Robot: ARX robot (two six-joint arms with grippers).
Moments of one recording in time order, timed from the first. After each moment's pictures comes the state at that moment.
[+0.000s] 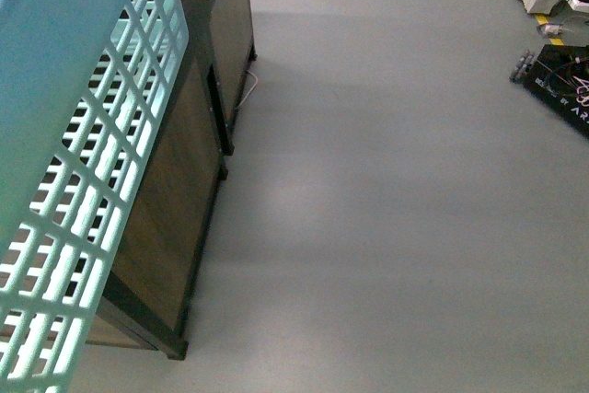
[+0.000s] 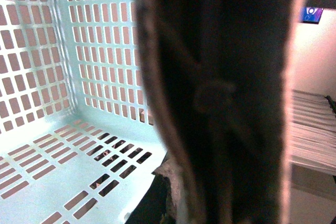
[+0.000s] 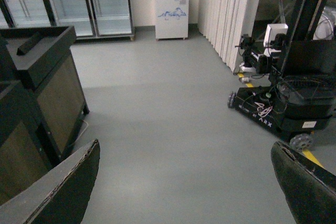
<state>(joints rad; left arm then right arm) -0.15 0.69 0.81 -0.44 -0.07 -1.60 0.00 0.00 0.02 0.00 0.00 0.00</state>
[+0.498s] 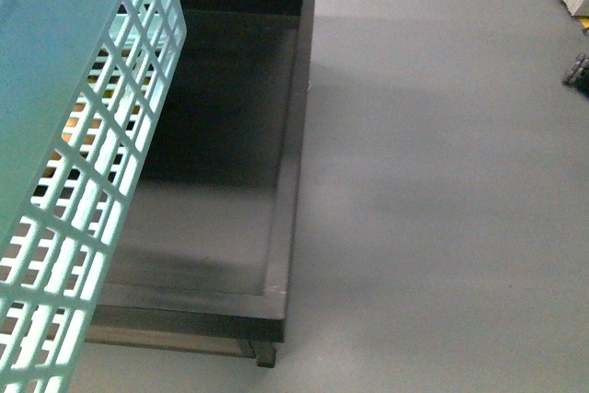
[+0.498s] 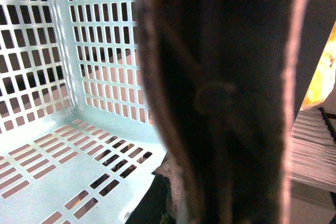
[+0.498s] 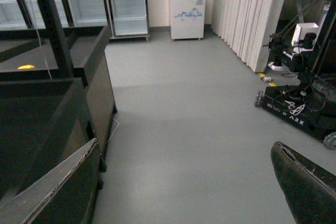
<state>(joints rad) -0.15 0.69 0.81 -0.44 -0.07 -1.60 0.00 0.00 0.02 0.00 0.00 0.00</state>
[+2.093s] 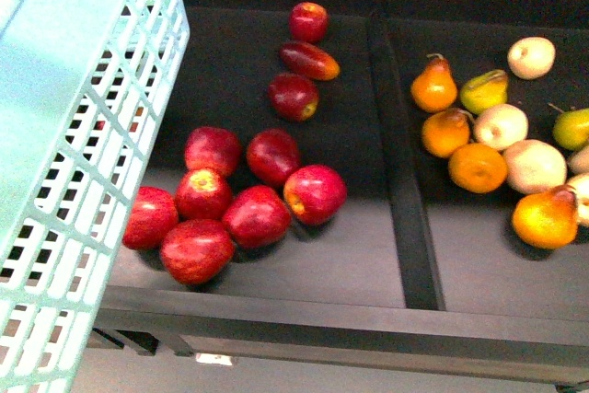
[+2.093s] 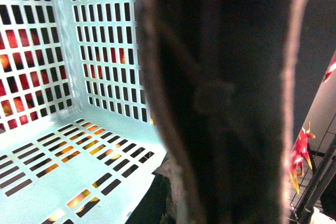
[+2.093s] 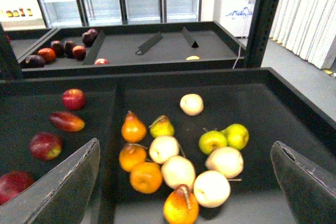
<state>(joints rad) -0.15 0.69 0.81 -0.44 -0.07 -1.60 0.00 0.00 0.02 0.00 0.00 0.00</state>
